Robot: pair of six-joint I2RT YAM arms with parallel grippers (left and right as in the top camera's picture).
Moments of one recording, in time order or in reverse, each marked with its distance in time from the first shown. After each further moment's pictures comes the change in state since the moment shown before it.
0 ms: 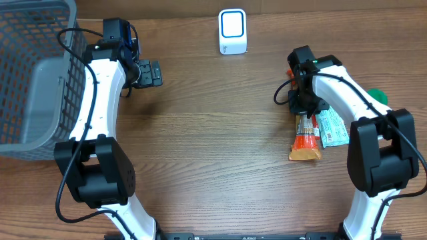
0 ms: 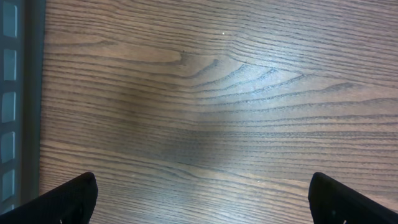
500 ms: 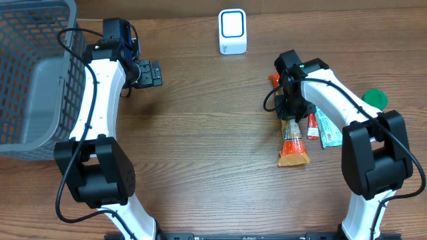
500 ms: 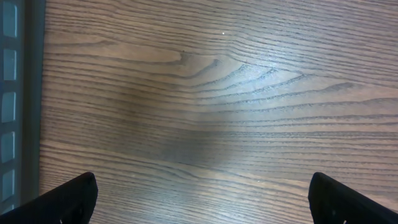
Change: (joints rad) left arm 0.000 0.000 0.000 0.000 0.000 0.000; right arm 0.073 -0.004 -0.004 -0.004 -0.108 -0.021
